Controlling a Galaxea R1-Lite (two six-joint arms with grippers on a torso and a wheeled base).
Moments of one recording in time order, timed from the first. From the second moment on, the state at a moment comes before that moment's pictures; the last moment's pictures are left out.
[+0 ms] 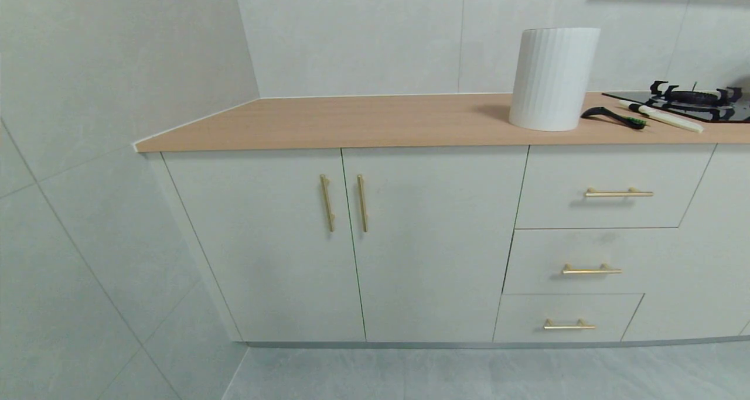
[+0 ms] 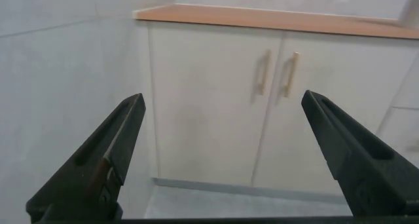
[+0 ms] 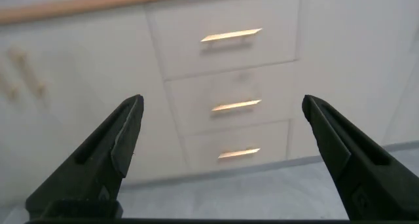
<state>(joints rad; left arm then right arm) -0.09 0.10 -0.48 0.22 0.17 -0.05 0.13 0.14 -0.28 0.06 -0.27 0.08</state>
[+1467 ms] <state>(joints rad) 0.00 0.00 0.00 0.00 -0.03 0.01 0.00 0.00 0.00 0.00 0.03 0.00</state>
